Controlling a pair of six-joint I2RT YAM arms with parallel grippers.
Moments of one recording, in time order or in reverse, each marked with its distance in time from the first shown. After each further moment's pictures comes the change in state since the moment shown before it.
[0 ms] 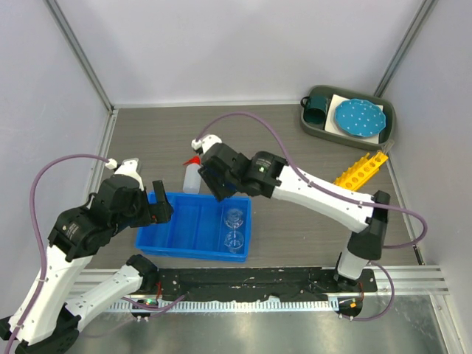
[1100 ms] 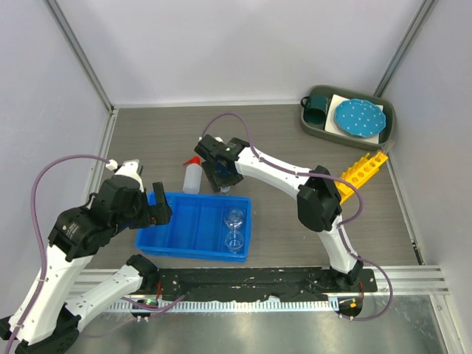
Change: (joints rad) left arm 0.000 0.003 0.002 -0.026 -0.001 0.008; right arm -0.222 0.455 0.192 -0.063 -0.076 0.126
